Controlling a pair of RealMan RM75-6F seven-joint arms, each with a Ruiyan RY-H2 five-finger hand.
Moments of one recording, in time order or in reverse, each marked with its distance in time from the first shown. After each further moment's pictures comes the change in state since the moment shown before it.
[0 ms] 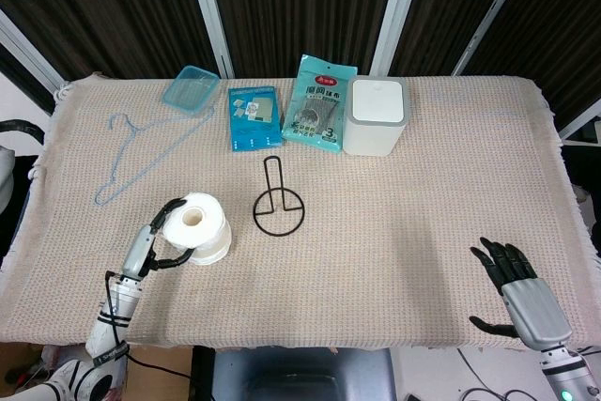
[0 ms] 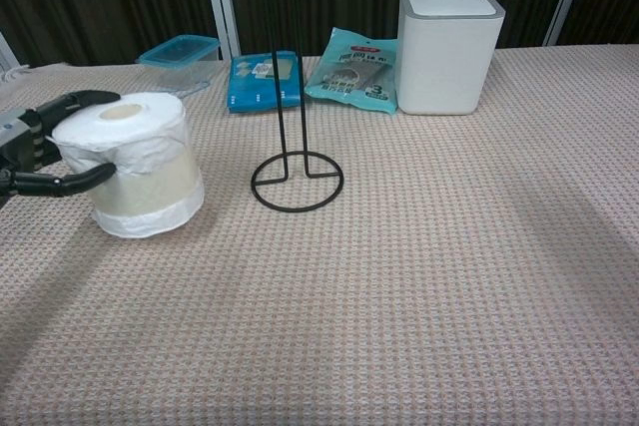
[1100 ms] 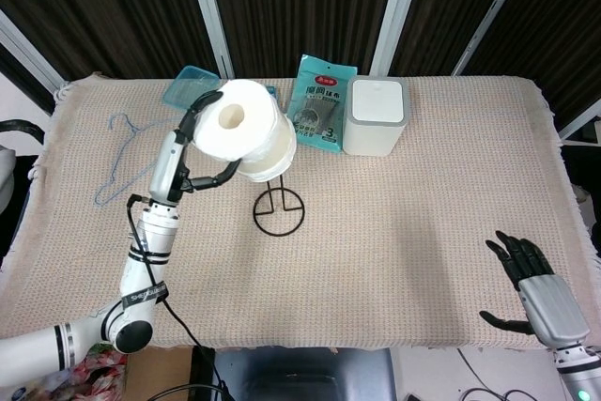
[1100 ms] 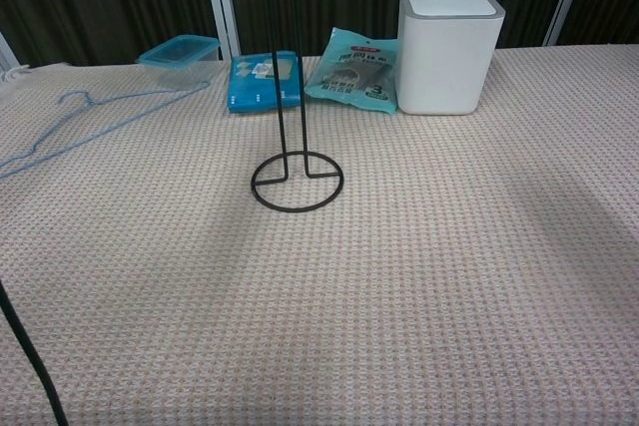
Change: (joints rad) left arm -0.324 0.201 -0.431 -0.658 -0.306 -0.117 0.426; right arm -0.004 0.043 0.014 0.004 0.017 0.027 0.095
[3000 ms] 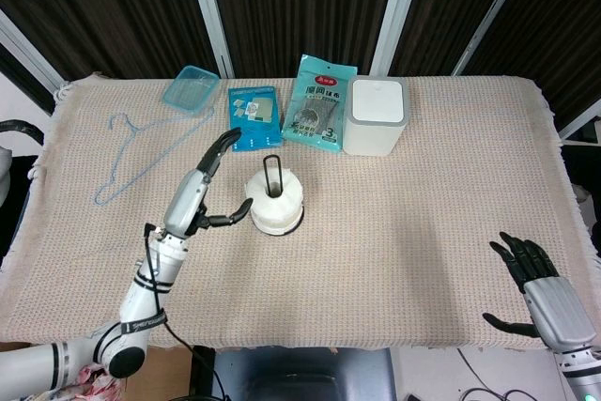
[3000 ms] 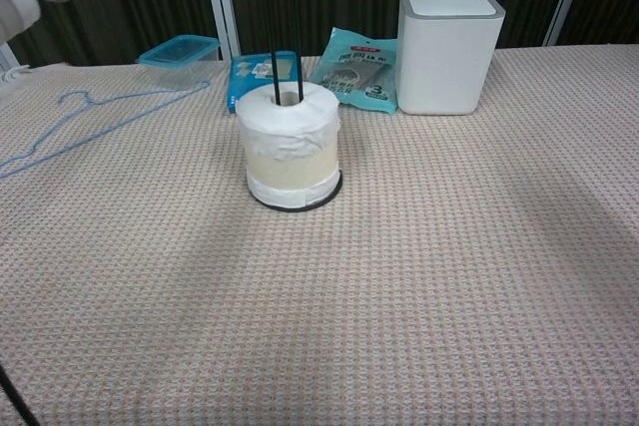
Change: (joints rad) left arm 0.067 0.039 0.199 -0.053 0.123 0.019 0.142; right arm -0.015 0.019 -0.004 -0.003 -0.026 0.025 0.026
